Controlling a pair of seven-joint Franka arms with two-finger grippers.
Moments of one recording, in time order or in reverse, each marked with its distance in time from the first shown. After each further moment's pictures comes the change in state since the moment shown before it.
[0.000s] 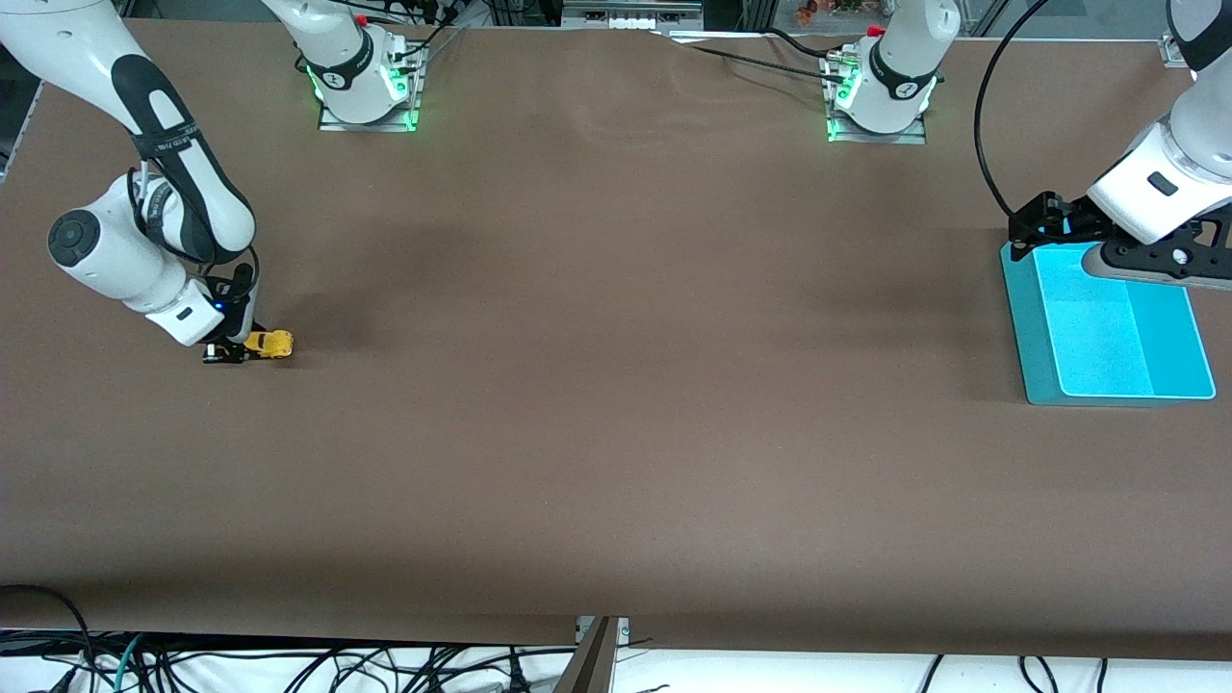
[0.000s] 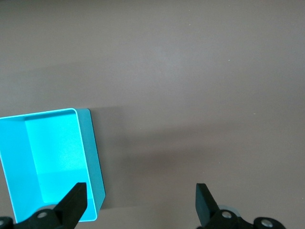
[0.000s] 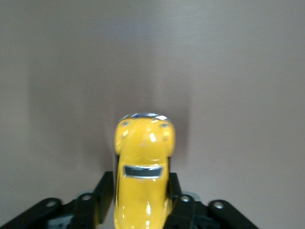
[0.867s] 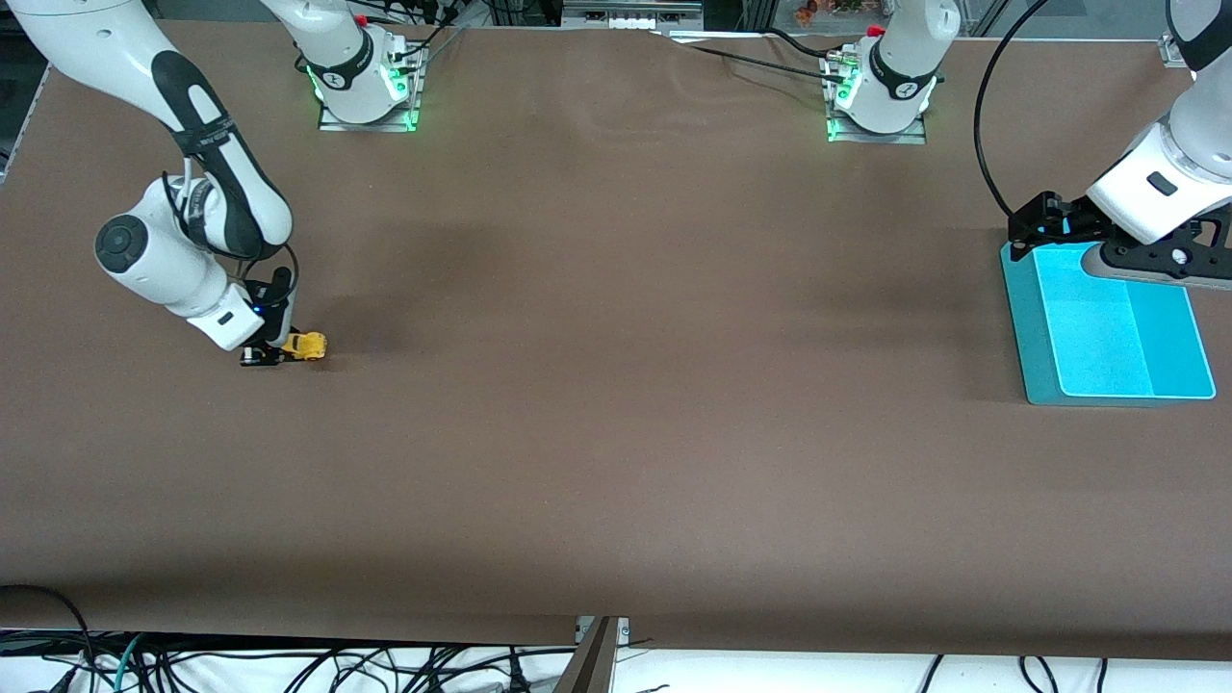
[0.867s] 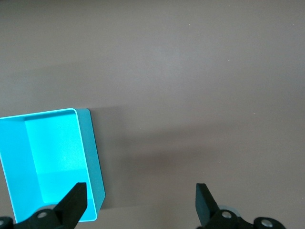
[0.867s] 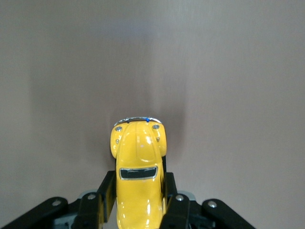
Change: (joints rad) left arm 0.000 0.000 -0.001 0.000 0.000 0.000 0.000; right arm 0.083 -0.029 0.004 -0.004 -0.008 0.014 0.112
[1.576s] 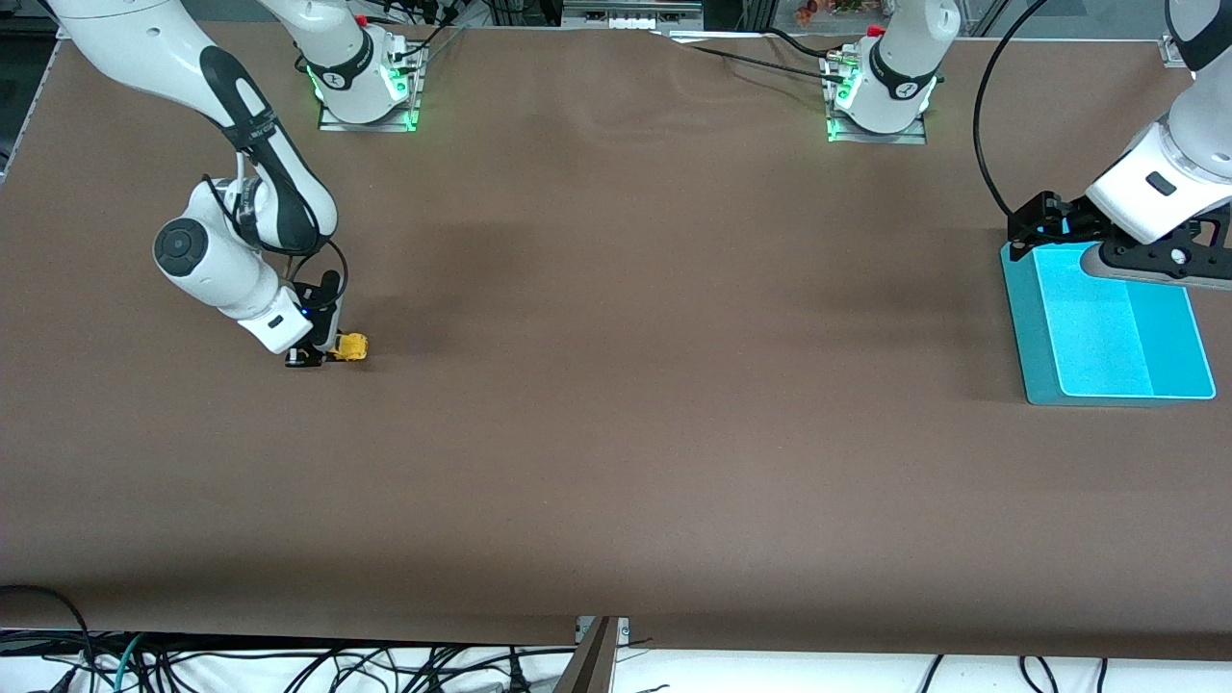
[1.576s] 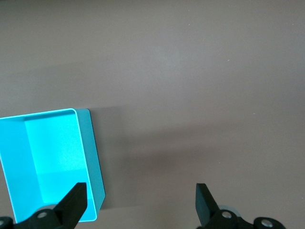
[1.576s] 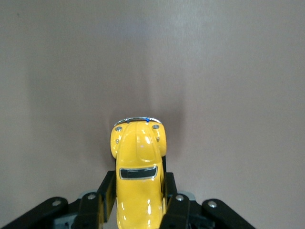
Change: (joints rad) left arm -0.001 0.000 -0.001 0.000 0.000 0.000 0.000; right arm 0.143 -0.003 0.003 -0.004 -0.004 -0.003 0.200
